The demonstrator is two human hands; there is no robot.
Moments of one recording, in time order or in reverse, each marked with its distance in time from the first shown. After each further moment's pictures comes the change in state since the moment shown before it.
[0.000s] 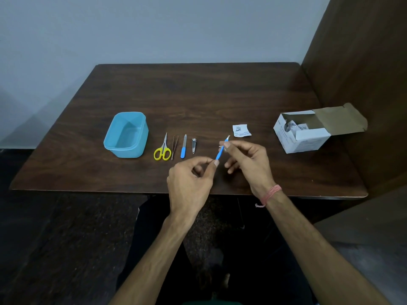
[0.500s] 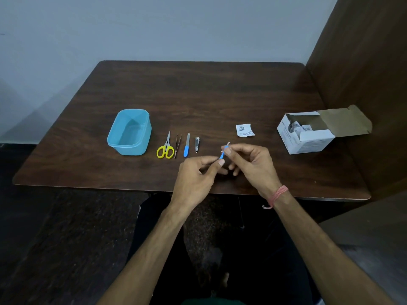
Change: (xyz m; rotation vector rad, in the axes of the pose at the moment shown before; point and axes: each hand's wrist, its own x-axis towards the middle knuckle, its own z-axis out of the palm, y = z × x) left_hand 0.018 -0.010 0.000 -0.169 -0.333 -0.029; right_hand 0.000 0.006 -0.010 -0.157 -0.110 -0.049
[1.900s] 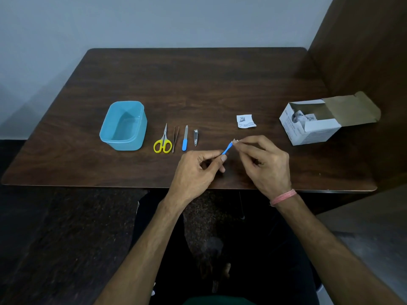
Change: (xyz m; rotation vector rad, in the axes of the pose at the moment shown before) left_hand 0.020 -0.035 0.001 0.050 -0.073 0.156; right_hand -0.019 0.012 -0.018 -0.788 0.275 -0.619
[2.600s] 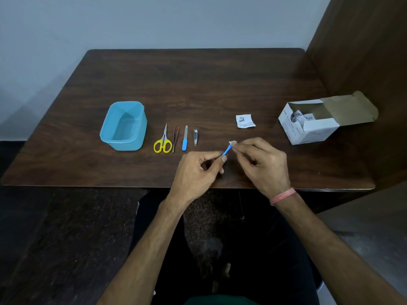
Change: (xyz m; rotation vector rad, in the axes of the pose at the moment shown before) left_hand -0.005 0.006 0.001 0.042 0.007 0.006; right_hand -0.001 0.000 0.002 -0.005 -0.010 -0.012
